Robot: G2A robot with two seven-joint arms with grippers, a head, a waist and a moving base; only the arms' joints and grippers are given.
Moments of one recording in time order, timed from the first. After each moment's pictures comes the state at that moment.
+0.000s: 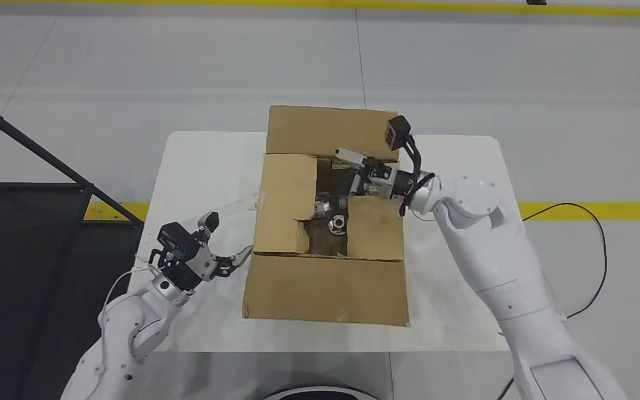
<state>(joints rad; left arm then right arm) 1.57 -1.14 -1.59 -1.70 1.34 -0.58 0.24 -0.64 -1.26 1.03 -1.19 0.43 -0.03 0.96</state>
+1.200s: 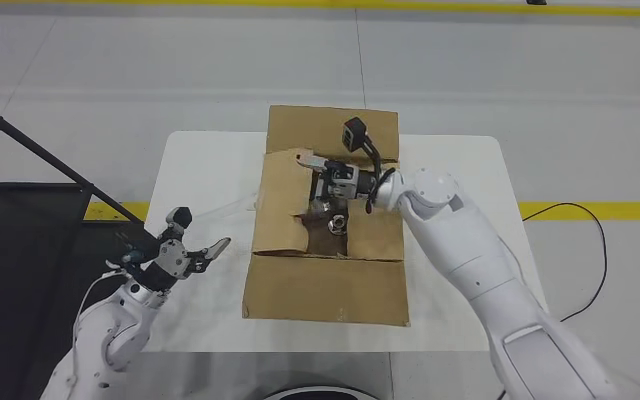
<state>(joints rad) 1.64 -1.12 -1.70 -1.73 1.20 -0.58 0.29 -0.49 -1.39 0.84 -0.96 0.57 -0.15 1.00</state>
